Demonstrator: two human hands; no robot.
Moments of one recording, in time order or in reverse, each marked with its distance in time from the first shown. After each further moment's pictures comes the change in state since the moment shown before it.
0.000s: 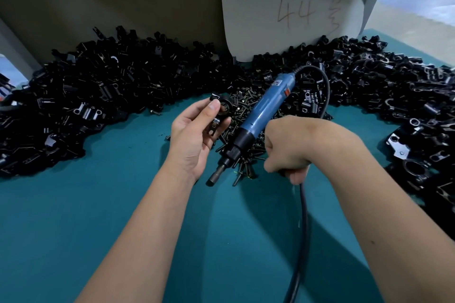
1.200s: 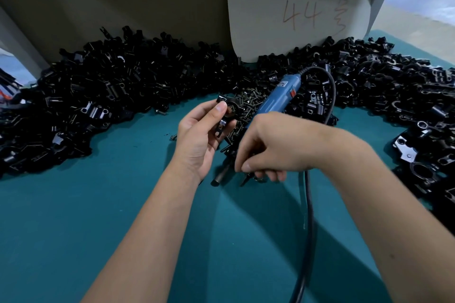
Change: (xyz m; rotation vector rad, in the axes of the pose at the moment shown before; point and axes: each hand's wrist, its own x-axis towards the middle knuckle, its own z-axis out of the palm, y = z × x) left_hand 0.000 0.000 -0.001 0.028 -0.021 -0.017; right_hand -0.001 -0.006 0.005 0.262 0.068 -0.455
